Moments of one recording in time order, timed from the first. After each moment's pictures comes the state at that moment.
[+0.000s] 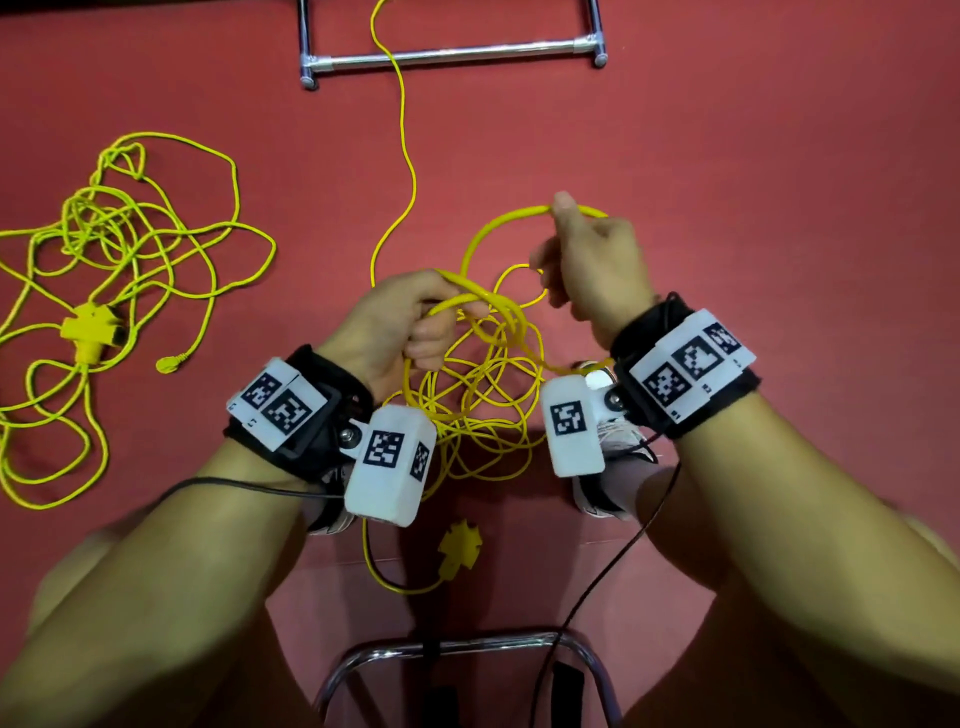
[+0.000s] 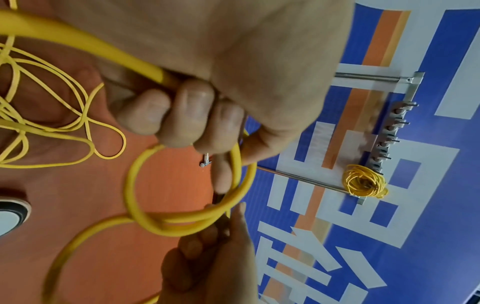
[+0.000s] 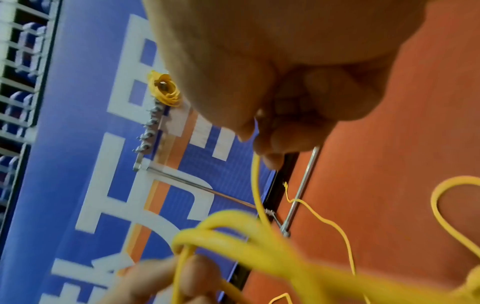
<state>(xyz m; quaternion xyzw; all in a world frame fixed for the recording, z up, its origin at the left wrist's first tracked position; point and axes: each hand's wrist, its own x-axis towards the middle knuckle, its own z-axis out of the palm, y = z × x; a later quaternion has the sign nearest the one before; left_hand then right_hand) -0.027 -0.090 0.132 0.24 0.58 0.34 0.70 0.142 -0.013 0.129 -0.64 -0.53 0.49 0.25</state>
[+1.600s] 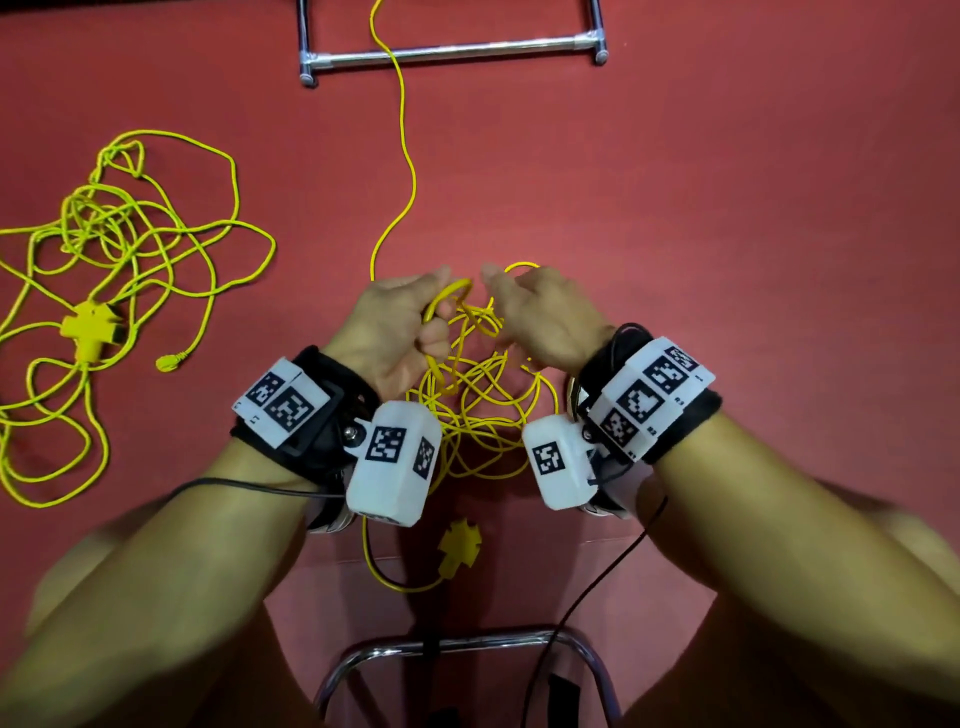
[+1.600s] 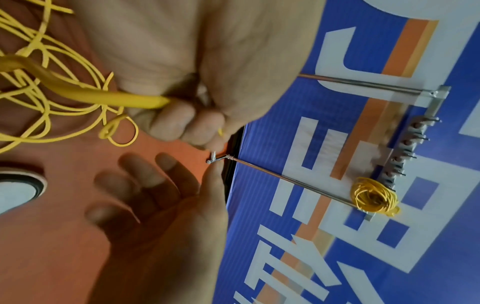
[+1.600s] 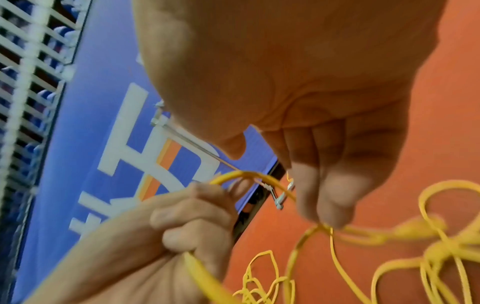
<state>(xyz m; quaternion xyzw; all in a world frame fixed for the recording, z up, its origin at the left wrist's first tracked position) -0.018 -0.088 0.122 0.11 0.61 0.44 0.65 0.124 -0.042 0.120 -0.58 -0.66 0.47 0.04</state>
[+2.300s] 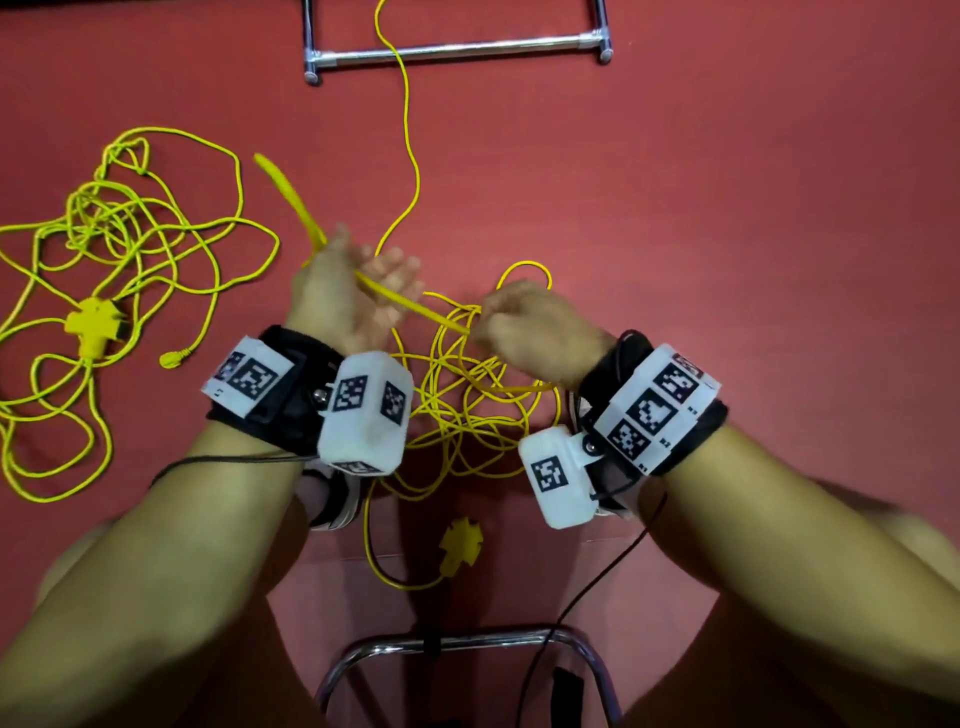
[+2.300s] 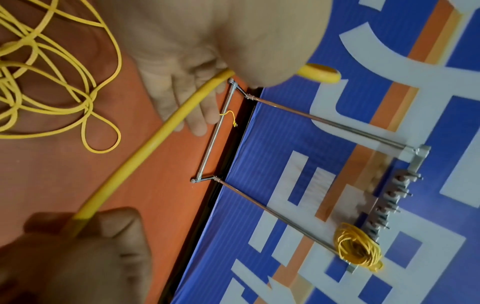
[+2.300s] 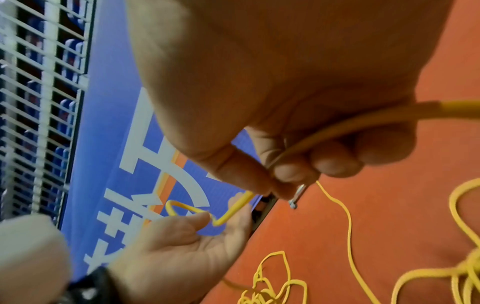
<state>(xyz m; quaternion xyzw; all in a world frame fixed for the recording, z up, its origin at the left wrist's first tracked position) -0.054 -0.075 0.117 -0.06 0.58 0.58 0.57 0.122 -0.053 0.139 -0.49 -0.71 0.50 -0.04</state>
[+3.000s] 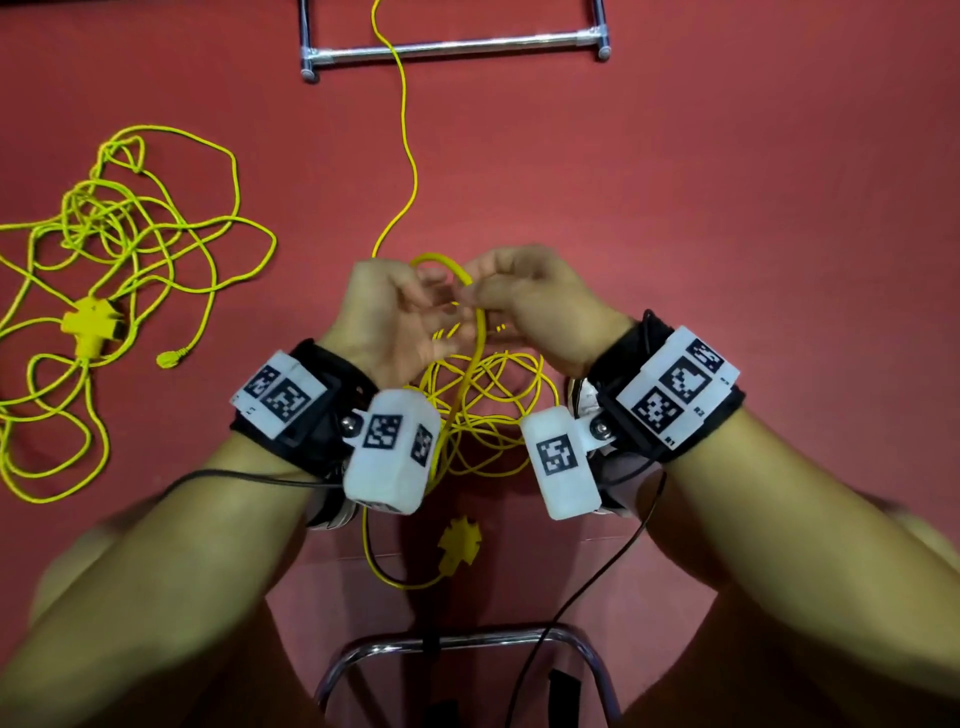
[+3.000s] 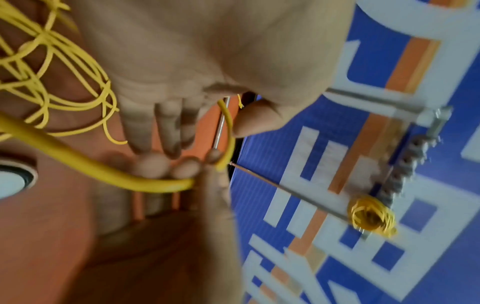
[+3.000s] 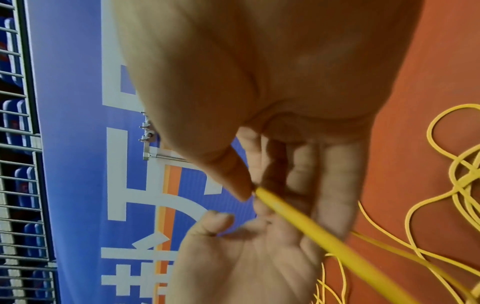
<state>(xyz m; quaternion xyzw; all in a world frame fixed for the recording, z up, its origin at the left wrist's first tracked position) -0.028 -0.089 0.128 0.07 0.52 0.44 0.72 0.118 -0.048 0.139 -0.46 -0.51 0.71 0.16</state>
